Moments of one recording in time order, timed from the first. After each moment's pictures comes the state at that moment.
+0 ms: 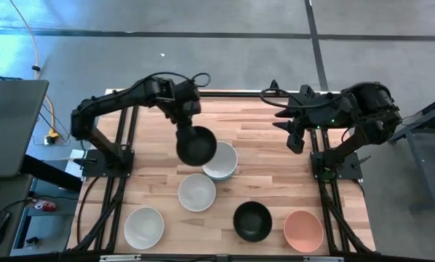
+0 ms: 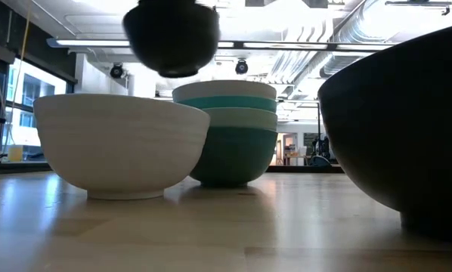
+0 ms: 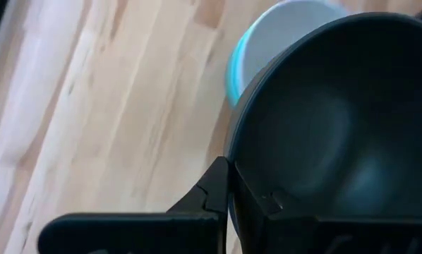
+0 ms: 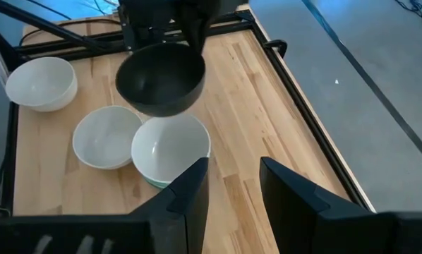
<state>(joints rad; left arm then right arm) 0.40 1.59 1.72 -1.34 0.13 -0.08 0.24 1.50 2.29 -1.57 0.44 0.33</state>
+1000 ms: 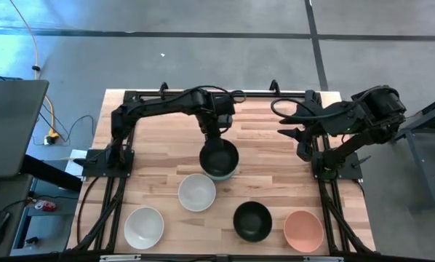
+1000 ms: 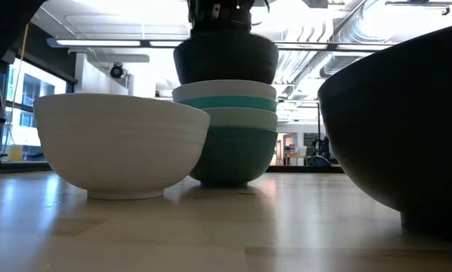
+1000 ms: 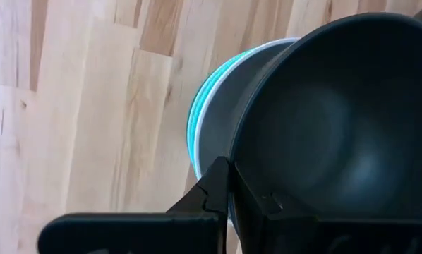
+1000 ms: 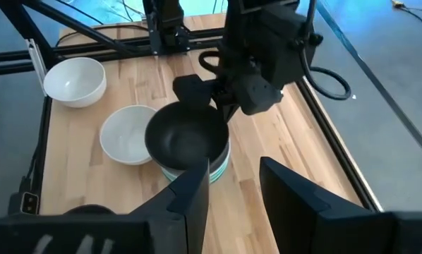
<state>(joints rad) 0.32 2.01 2.01 -1.34 0.18 -0.03 0.35 1.48 2.29 -1.57 0.47 0.36</state>
